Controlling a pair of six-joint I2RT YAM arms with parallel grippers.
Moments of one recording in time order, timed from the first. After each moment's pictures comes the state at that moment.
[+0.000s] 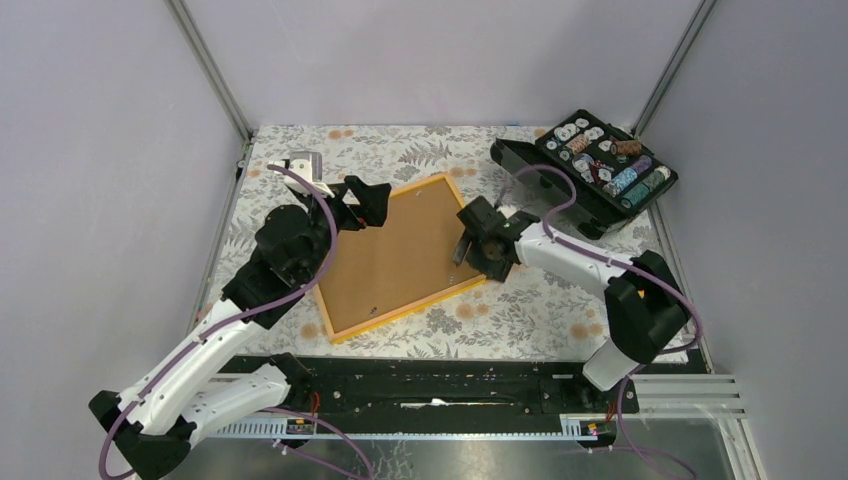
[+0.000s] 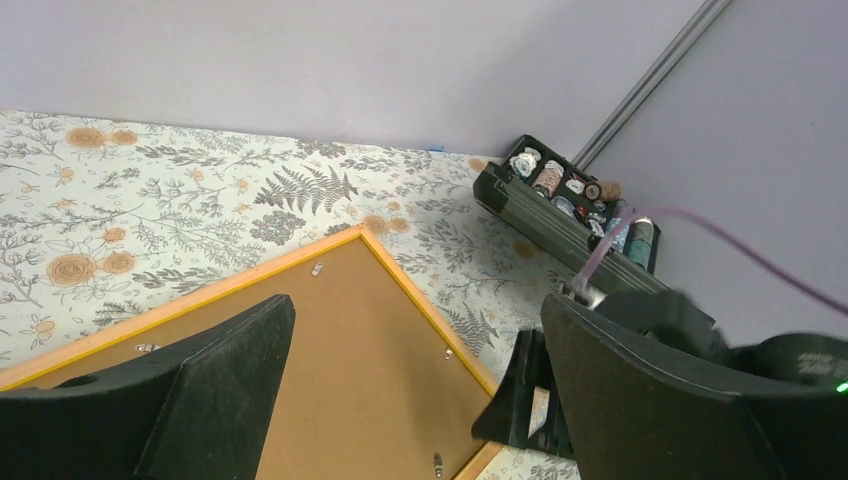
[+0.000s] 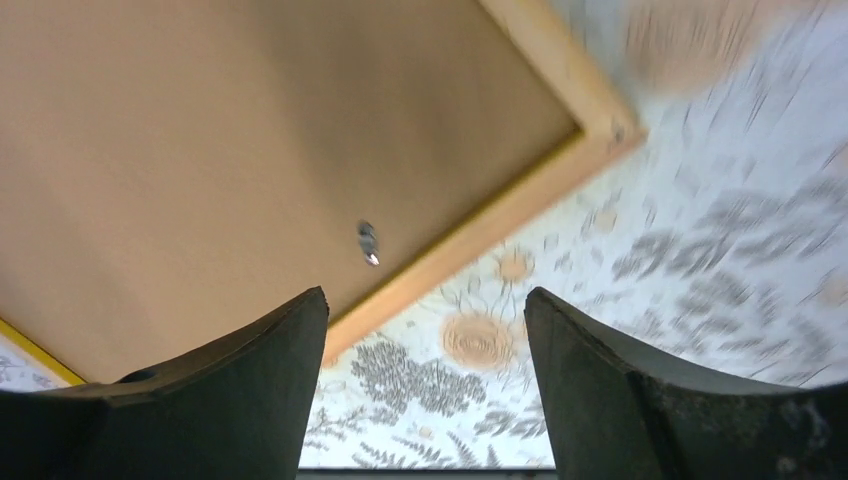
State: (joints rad) left arm -0.70 0.85 0.97 -0.11 -0.34 -0.40; right arm 0.70 1.62 1.18 -0.70 0.25 1.00
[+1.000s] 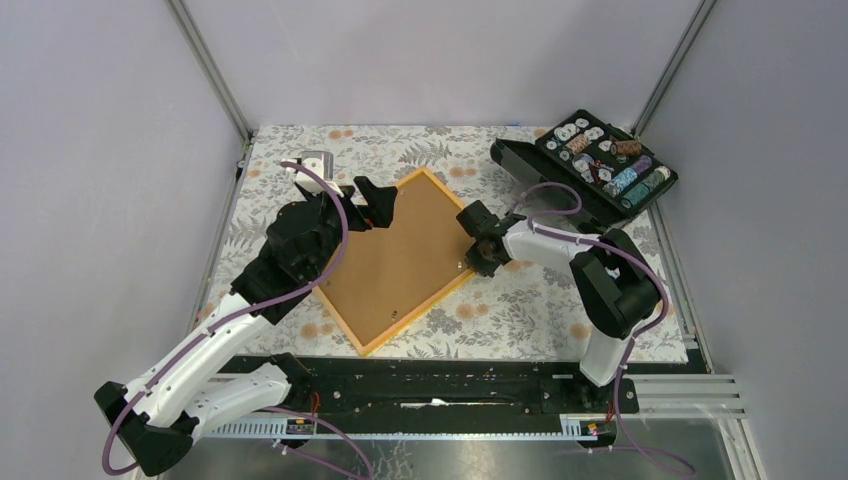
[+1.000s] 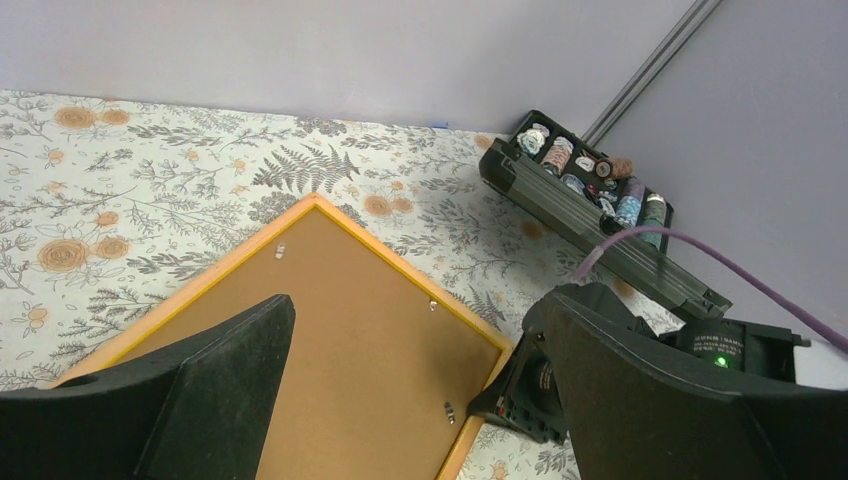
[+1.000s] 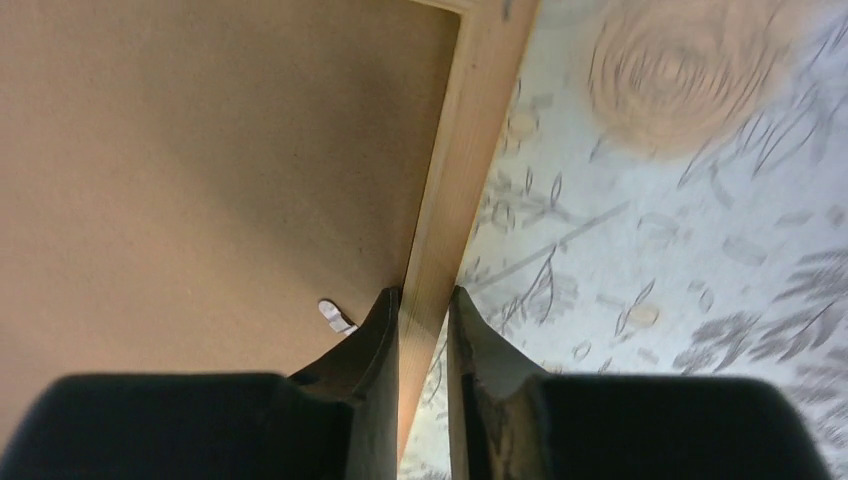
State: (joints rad) left arm -0.70 0.89 0.96 -0.11 -0.33 -0.40; right arm 0.67 1.78 1.08 -0.57 0.22 1.38
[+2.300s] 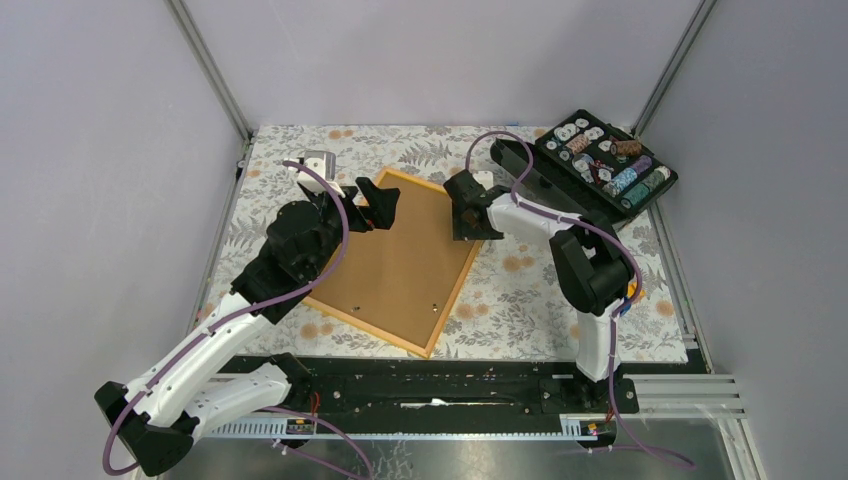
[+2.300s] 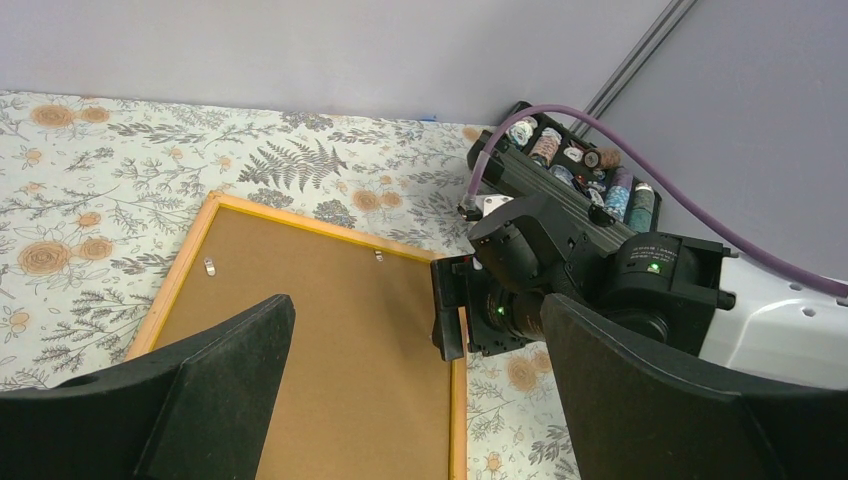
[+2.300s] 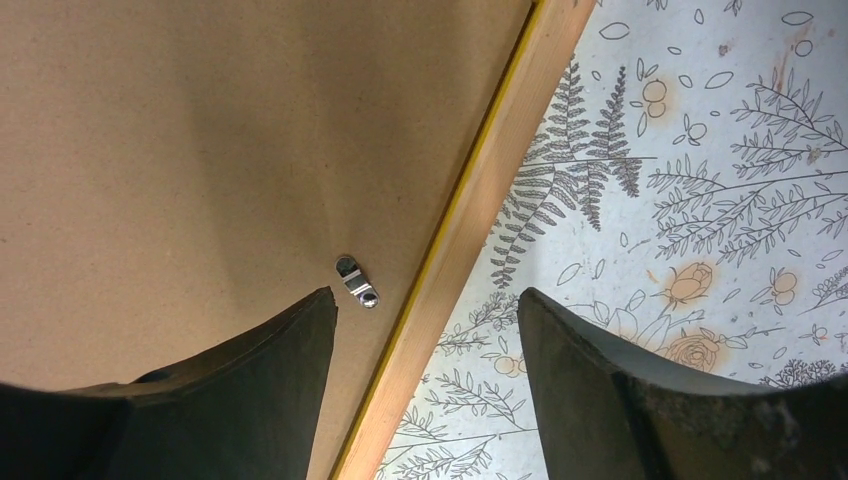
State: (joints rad) left arm -0.69 0.89 0.96 -0.11 -0.29 -0.40; right arm 0.62 1.98 1.41 -0.59 0.37 0.55
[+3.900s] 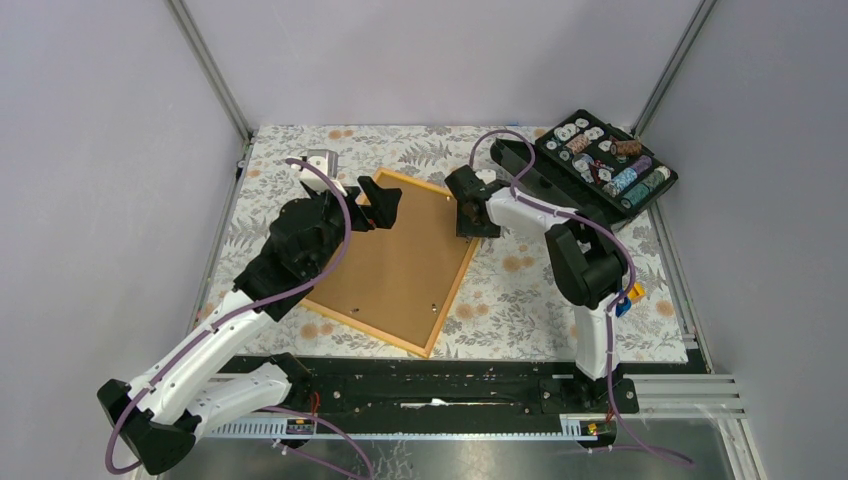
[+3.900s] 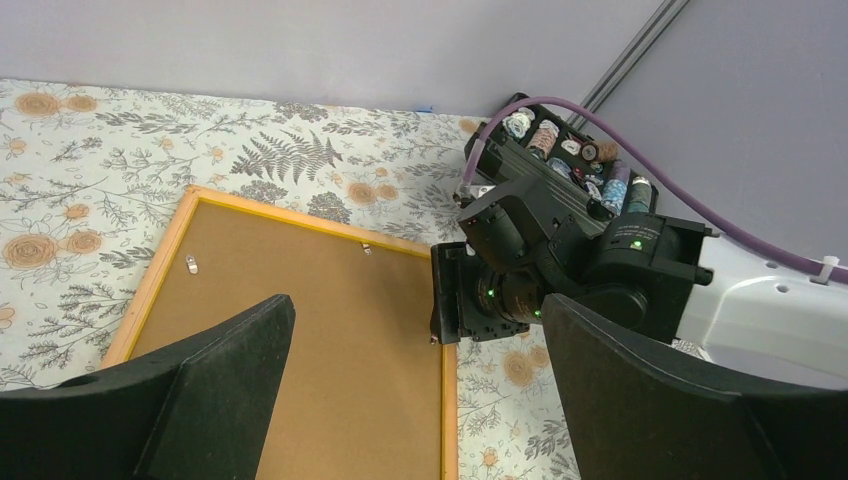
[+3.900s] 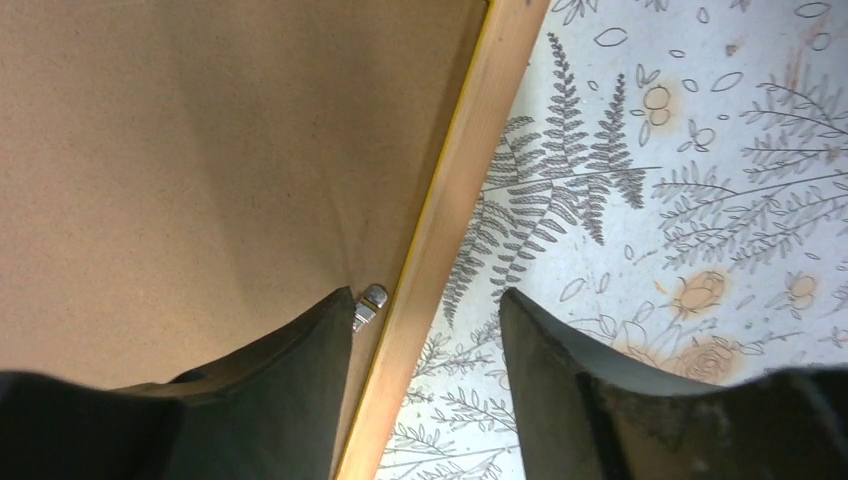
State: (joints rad) left arm -0.68 0.91 0.96 -0.11 -0.27 -0.42; right arm 0.59 2.04 1.48 -0.63 0.35 0.59
